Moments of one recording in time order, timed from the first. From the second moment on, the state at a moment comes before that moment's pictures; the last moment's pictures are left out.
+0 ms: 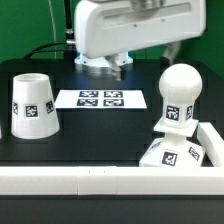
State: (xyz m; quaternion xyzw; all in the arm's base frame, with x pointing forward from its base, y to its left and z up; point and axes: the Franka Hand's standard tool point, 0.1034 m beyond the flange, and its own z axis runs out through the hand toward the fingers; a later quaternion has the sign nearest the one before) arm 0.530 0.011 0.125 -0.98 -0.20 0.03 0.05
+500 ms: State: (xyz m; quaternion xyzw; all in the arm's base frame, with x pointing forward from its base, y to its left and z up) arm 0.504 -0.054 0.127 -0.97 -0.23 0.04 0.05
